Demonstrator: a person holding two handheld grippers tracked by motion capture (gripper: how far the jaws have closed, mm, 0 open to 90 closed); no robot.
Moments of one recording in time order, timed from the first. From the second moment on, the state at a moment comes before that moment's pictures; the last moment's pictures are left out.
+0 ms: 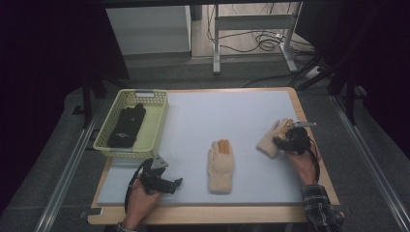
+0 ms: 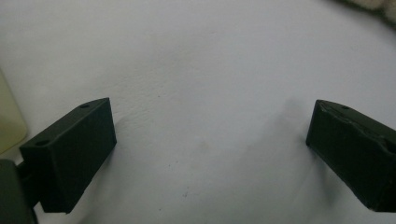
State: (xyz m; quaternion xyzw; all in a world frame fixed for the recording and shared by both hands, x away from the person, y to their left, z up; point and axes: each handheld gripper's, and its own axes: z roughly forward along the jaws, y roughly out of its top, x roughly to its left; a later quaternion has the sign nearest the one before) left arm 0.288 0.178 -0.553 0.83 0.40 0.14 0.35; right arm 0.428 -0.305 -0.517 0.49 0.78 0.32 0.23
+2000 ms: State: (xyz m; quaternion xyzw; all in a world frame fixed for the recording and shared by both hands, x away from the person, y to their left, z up) left arm 0.288 0.178 -0.553 0.83 0.40 0.14 0.35; right arm 0.345 -0.139 -0.493 0.18 0.90 0.38 0.09
